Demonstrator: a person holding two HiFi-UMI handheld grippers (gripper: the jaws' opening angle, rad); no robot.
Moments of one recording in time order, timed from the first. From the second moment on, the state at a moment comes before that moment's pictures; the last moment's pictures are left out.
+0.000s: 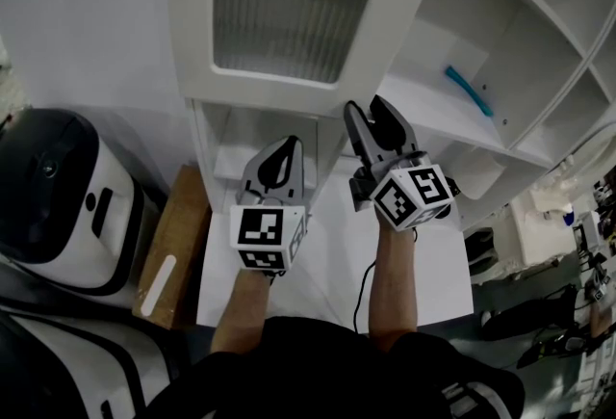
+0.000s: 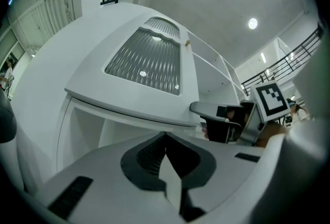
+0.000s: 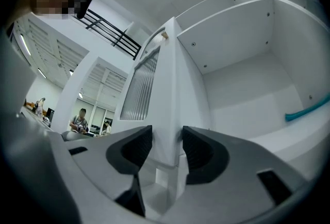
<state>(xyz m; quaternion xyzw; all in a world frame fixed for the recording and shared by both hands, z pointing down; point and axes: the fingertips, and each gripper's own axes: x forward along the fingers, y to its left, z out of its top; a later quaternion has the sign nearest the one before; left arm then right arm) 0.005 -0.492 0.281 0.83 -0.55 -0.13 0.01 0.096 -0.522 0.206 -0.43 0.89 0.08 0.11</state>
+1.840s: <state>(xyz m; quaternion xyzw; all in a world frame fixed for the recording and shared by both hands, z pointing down) 0.027 -0.432 0.276 0.85 -0.52 -0.11 0.00 0.096 -0.428 0.204 -0.37 0.91 0.07 0.17</state>
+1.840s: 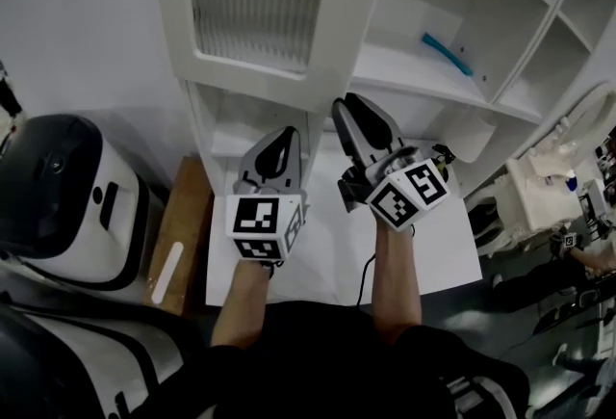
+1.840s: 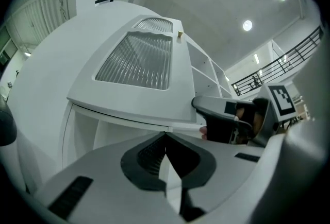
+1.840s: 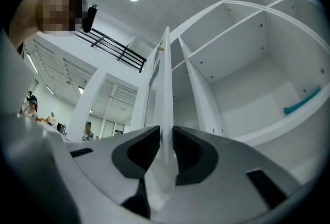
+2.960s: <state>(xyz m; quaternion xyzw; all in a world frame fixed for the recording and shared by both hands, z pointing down) -0.001 -0.353 0.292 0.82 -0.57 -0.10 0.01 0.059 -0.344 0.203 -0.32 0.93 0.07 0.18</state>
